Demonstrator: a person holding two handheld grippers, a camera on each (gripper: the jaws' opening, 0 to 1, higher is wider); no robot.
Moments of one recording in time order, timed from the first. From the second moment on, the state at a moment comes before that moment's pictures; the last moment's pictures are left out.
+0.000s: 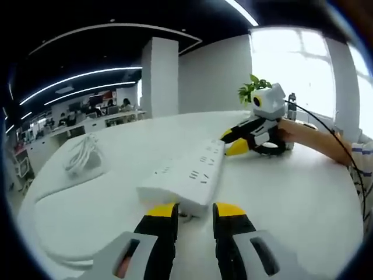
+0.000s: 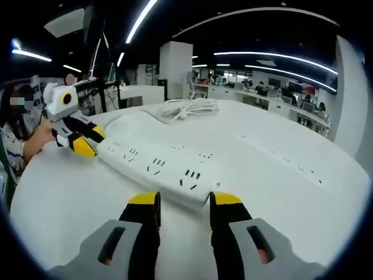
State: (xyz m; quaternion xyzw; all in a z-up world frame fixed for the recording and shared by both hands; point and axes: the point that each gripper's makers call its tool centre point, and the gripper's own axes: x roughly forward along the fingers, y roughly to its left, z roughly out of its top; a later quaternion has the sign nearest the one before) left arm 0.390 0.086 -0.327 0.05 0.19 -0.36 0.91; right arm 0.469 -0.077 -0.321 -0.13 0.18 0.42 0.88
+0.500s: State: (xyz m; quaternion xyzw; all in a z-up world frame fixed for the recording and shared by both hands) left arm 0.396 0.092 -0.323 0.04 0.18 -0.34 0.92; right arm 0.465 -0.073 -0.321 -0.13 0.18 0.42 0.88
